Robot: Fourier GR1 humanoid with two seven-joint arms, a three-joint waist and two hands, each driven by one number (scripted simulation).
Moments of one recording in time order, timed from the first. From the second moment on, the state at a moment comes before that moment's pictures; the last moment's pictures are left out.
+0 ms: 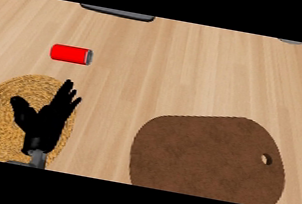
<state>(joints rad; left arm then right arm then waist) 0.02 0.07 -0.08 -1.45 0.20 0.21 0.13 -0.63 -0.69 -0.27 -0.41 0.55 -0.20 -0.56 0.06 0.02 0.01</state>
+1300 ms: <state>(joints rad) 0.06 0.08 -0.04 -1.46 0.22 0.21 0.11 -0.51 -0.94 -0.56 -0.24 0.16 0.61 -0.69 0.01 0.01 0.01</state>
